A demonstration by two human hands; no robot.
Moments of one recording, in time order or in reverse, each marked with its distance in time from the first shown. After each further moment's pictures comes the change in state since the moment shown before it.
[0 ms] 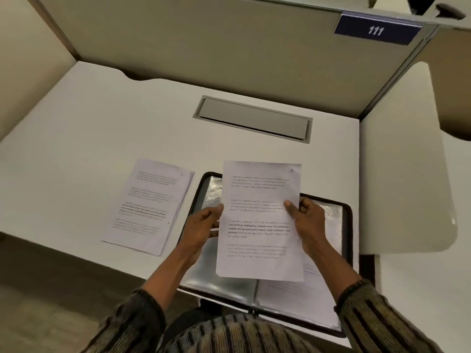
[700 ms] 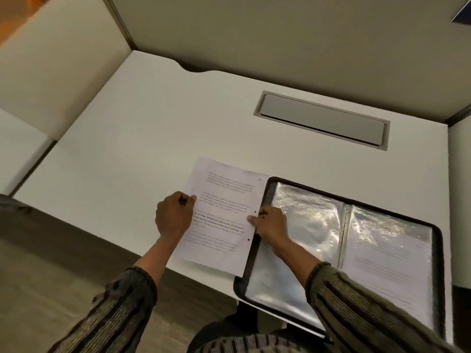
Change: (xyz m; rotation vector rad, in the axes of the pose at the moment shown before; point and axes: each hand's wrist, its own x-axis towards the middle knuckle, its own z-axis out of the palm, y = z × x) left_hand 0.074 0.022 -0.258 0.839 0.663 0.173; right_hand -0.016 0.071 0.277 -0.540 -0.269 0.100
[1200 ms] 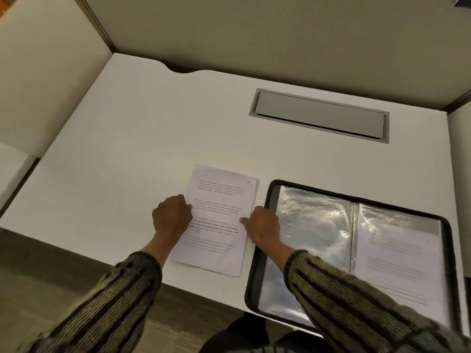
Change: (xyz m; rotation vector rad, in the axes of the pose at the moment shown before) left_hand 0.065 -0.010 0.010 0.603 -0.186 0.208; right_hand 0.027 -0.024 0.045 -0.509 0.062 -0.009
